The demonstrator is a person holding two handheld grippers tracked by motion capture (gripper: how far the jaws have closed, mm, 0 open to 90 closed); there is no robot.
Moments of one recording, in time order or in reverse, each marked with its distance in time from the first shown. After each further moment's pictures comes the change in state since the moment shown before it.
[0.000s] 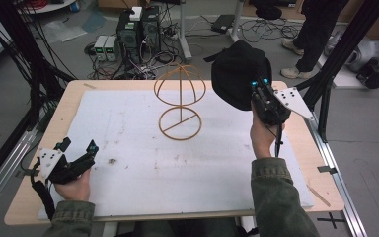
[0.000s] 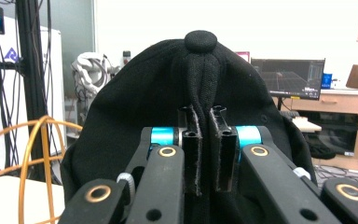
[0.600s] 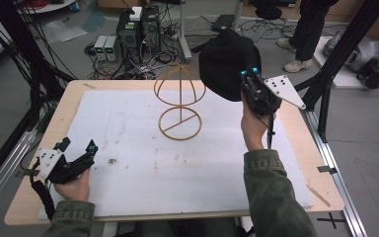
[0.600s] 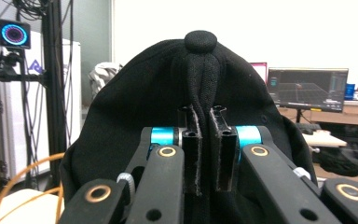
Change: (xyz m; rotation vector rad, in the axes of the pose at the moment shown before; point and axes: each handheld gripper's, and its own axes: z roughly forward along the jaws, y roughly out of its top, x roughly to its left) left arm 0.001 0.000 0.001 -0.002 0.000 -0.003; right arm 0.024 0.020 0.021 -0.030 0.067 0.010
